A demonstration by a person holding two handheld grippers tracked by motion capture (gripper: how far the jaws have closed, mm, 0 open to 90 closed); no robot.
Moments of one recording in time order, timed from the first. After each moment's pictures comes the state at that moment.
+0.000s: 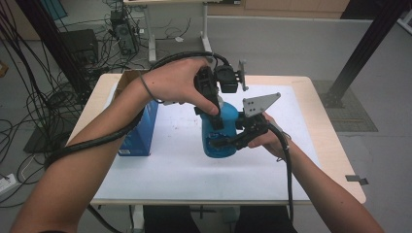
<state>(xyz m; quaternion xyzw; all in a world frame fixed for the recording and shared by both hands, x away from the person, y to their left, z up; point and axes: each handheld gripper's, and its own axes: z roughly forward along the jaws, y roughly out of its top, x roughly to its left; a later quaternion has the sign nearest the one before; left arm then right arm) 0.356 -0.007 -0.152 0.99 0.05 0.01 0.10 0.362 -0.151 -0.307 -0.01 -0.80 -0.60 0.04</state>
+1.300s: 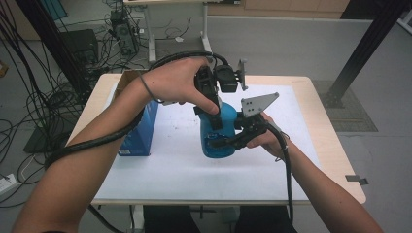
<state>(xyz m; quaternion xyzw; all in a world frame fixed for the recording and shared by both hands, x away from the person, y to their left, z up) 0.356 -0.007 -0.151 0.99 0.06 0.00 0.09 0.362 -0.149 -0.307 0.00 -0.80 -0.60 0.04</state>
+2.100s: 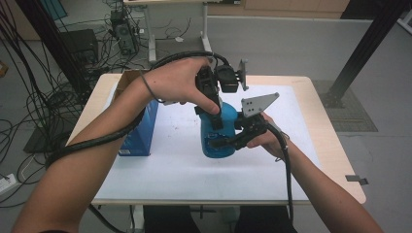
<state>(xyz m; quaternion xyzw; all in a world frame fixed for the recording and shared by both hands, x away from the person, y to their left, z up) 0.357 -0.008 -0.151 0.99 0.06 0.00 0.08 0.363 -0.149 -0.308 0.00 -0.80 -0.60 0.04</state>
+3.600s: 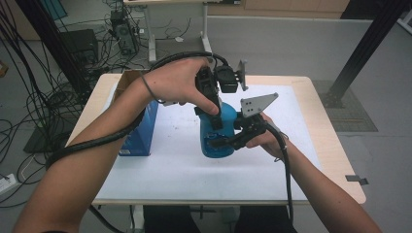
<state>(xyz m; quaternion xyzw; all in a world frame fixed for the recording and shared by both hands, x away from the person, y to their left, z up) 0.357 -0.008 -0.153 0.99 0.07 0.00 0.08 0.364 -0.147 -0.309 -0.01 -0.80 -0.61 0.04</state>
